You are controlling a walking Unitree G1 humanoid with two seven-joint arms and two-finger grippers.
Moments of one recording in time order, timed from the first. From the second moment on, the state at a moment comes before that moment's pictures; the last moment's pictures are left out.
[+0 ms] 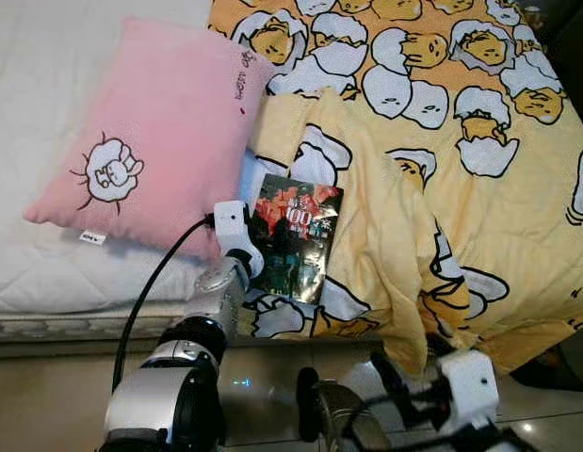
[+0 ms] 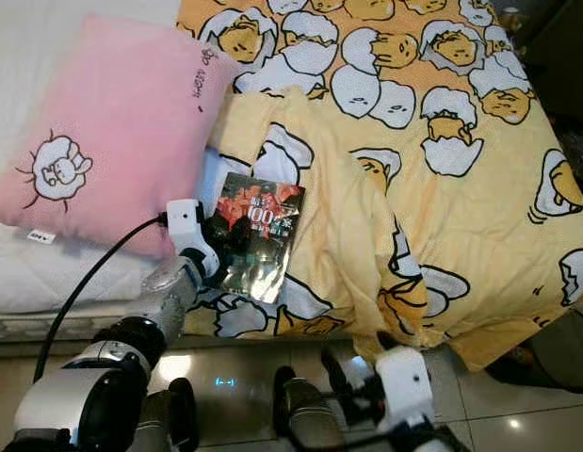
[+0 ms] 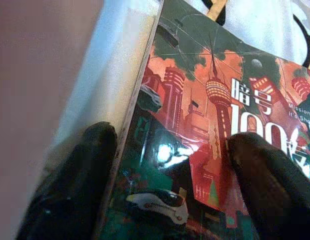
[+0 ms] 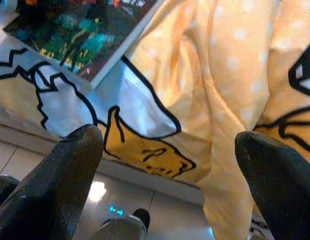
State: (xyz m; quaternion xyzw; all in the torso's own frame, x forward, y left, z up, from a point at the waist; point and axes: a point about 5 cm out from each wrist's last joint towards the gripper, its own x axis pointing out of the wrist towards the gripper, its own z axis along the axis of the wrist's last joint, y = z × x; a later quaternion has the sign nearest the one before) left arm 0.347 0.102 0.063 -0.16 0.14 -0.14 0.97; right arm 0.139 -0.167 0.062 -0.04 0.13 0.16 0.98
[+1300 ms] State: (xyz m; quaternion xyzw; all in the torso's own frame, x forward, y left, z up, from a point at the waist) left arm 0.337 0.090 0.060 -0.24 0.13 -0.24 0.93; right arm 0.168 -0.160 0.046 -0.02 0.13 0.16 0.98
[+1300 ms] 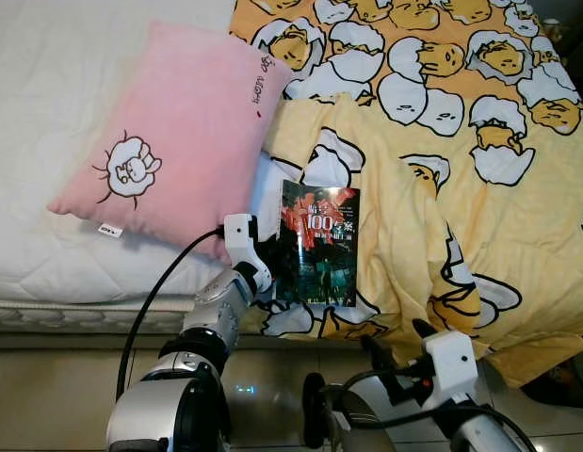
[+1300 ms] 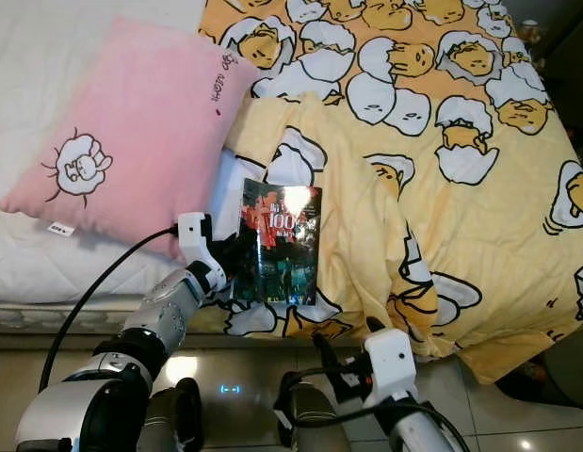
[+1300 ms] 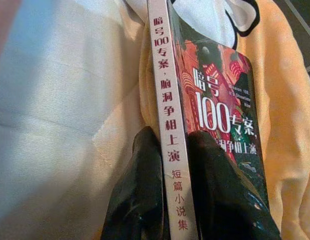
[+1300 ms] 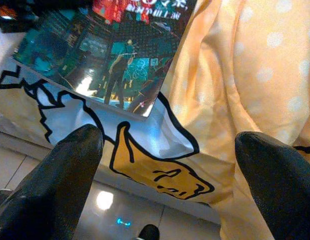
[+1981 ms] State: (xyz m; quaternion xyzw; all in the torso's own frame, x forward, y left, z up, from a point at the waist) left arm 0.345 0.073 0.155 -0.04 -0.08 -0.35 0.93; right arm 0.252 -0.159 0.053 0.02 0.06 0.09 0.99
